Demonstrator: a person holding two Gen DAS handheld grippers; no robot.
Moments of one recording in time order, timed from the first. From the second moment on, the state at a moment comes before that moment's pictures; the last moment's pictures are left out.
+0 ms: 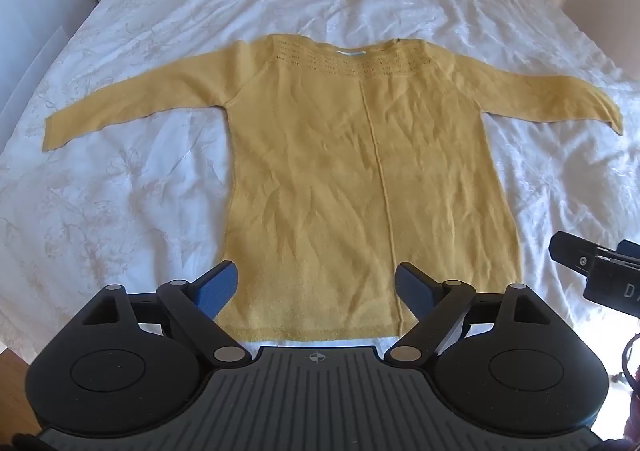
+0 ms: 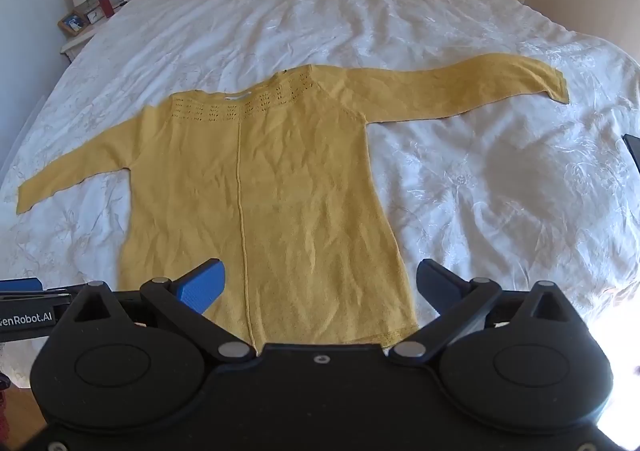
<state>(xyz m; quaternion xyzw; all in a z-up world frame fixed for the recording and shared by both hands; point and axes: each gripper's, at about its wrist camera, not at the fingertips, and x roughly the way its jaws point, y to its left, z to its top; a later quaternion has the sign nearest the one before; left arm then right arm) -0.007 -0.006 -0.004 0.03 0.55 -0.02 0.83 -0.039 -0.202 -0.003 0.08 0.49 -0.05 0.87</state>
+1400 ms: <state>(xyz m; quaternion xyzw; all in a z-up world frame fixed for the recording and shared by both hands) 0.011 0.007 -0.012 0.02 0.56 -0.02 0.83 -0.018 -0.192 -0.009 0.08 0.50 -0.04 0.86</state>
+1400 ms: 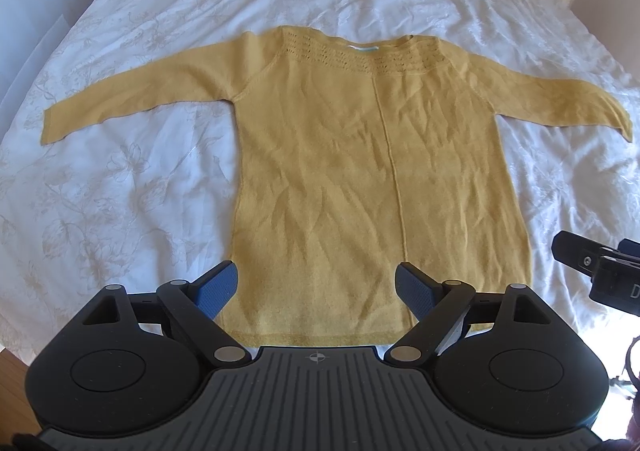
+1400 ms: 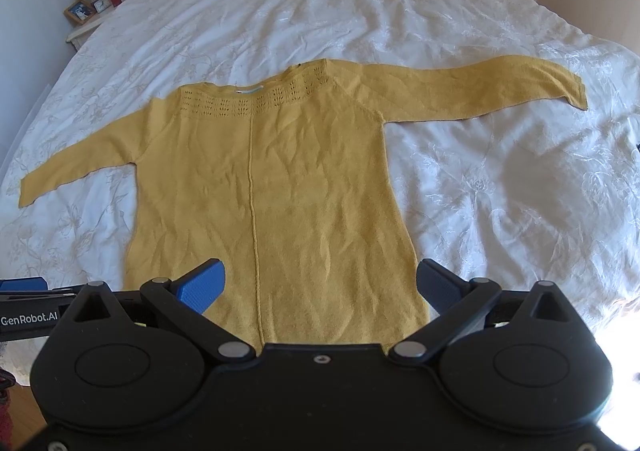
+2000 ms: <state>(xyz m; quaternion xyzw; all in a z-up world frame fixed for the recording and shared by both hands) 0.020 0.011 -0.014 0.01 0.57 -0.02 0.82 -0.012 -0.186 -0.013 0.08 0.51 -0.04 0.86</state>
